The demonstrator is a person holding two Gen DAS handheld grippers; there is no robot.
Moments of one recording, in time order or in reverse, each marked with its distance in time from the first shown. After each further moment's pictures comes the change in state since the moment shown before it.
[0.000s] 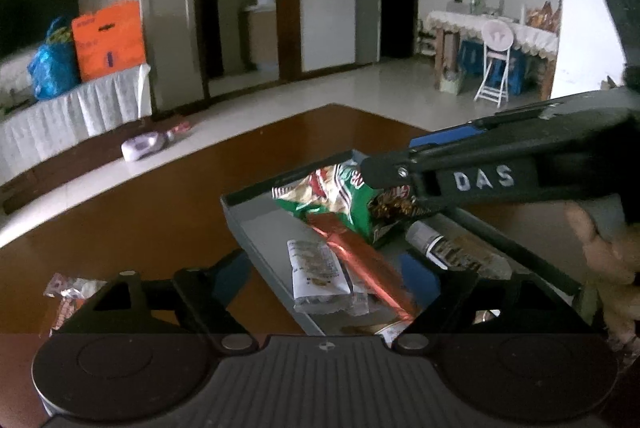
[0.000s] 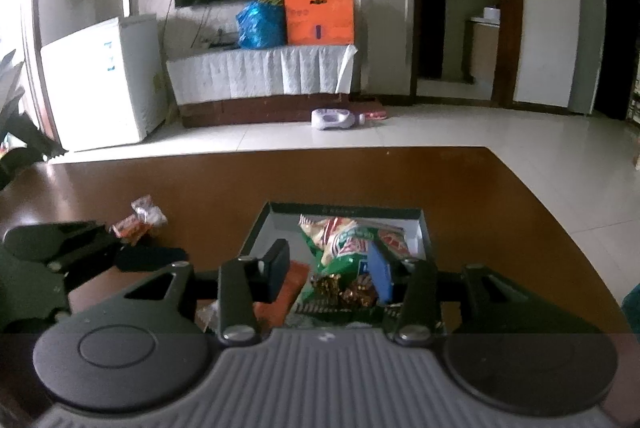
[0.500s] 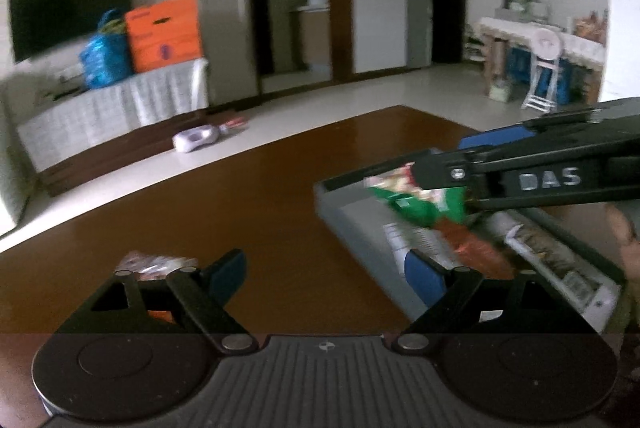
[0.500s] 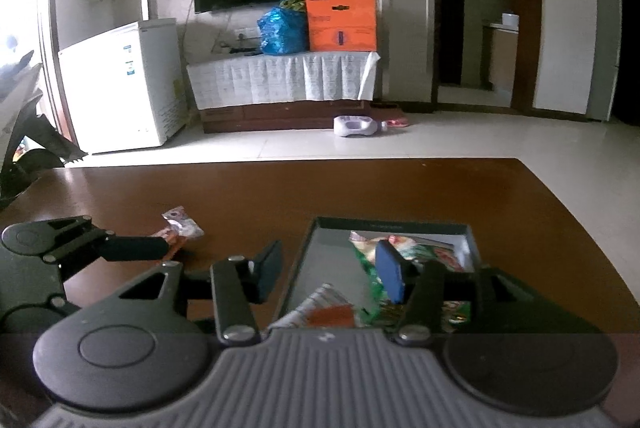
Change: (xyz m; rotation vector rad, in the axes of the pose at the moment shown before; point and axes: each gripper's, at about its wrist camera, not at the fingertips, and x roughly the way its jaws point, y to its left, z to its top) left arm -0.027 0.056 -0.013 -0.074 0.012 0.158; right arm 0.003 0.037 0.011 -0.026 -0.011 0.063
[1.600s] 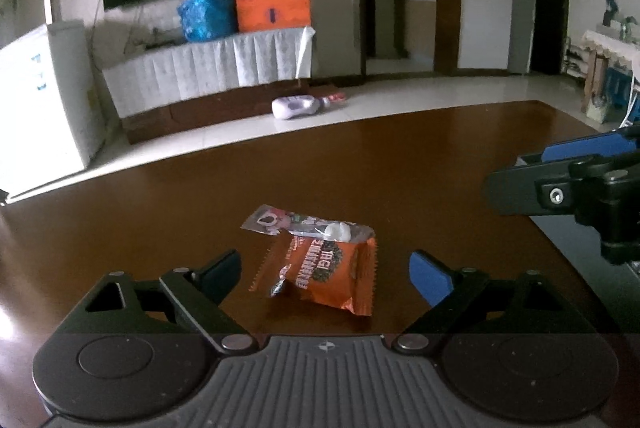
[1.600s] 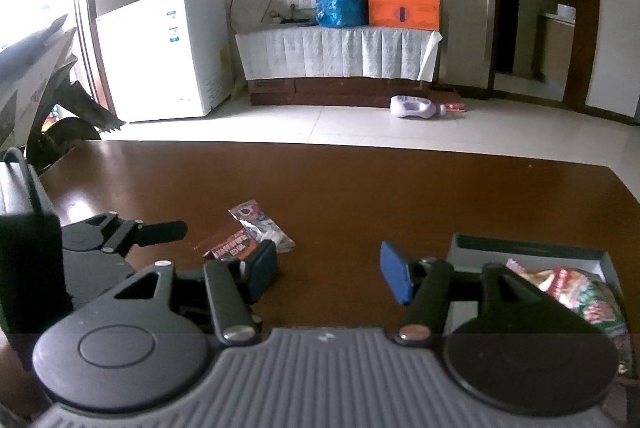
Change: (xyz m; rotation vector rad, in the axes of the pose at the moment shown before) left arm 0.043 0.106 -0.026 -0.167 0.044 0.229; right arm 0.099 0.105 0.023 -0.066 0.085 0.125
